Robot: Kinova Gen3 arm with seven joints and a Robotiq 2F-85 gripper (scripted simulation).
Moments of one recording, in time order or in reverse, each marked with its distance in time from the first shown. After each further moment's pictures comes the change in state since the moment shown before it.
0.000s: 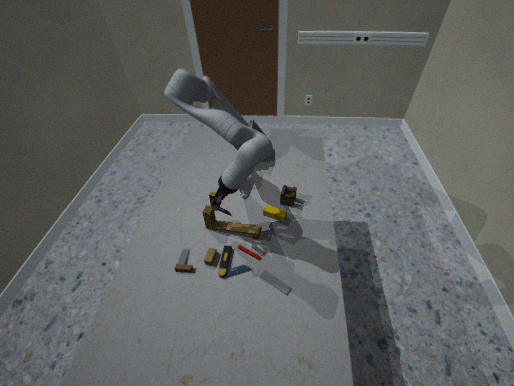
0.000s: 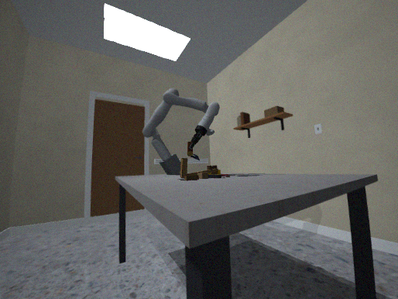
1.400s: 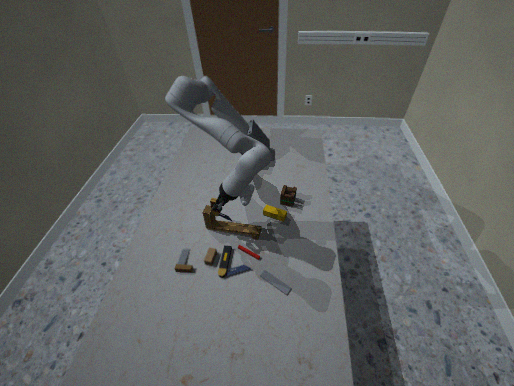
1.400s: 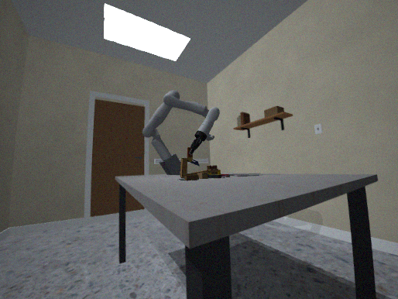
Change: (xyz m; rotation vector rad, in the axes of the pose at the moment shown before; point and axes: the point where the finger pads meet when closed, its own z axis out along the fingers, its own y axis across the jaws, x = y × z) arm 0.018 0.000 0.031 0.000 0.000 0.000
